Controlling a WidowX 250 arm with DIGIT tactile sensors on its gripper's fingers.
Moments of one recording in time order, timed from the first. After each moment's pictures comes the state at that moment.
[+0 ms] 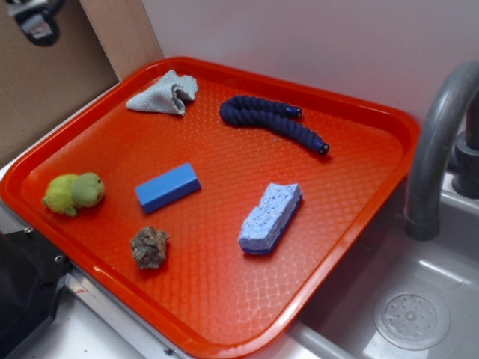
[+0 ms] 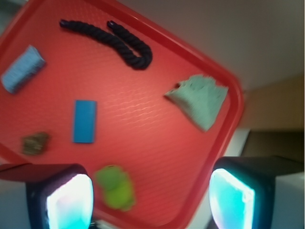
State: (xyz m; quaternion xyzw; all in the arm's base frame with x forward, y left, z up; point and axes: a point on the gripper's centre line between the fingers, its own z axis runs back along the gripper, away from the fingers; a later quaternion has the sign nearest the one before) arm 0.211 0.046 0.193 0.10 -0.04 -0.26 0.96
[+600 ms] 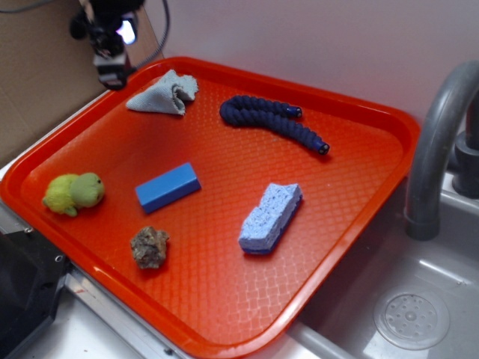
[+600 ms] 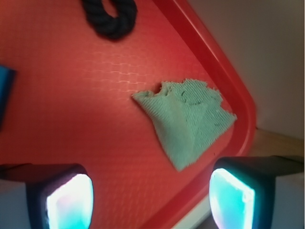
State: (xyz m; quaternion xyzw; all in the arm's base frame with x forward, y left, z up) arm 0.272 0.074 0.100 0.12 0.03 -0.39 0.91
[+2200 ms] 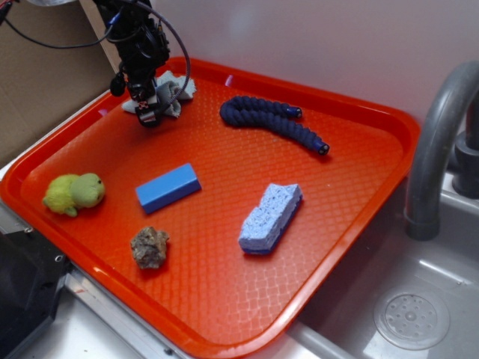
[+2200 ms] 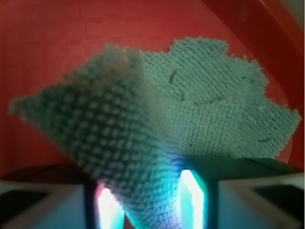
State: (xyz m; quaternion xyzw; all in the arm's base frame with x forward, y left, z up) arm 0.288 0.104 0.023 0.10 -0.01 -0.29 0.95
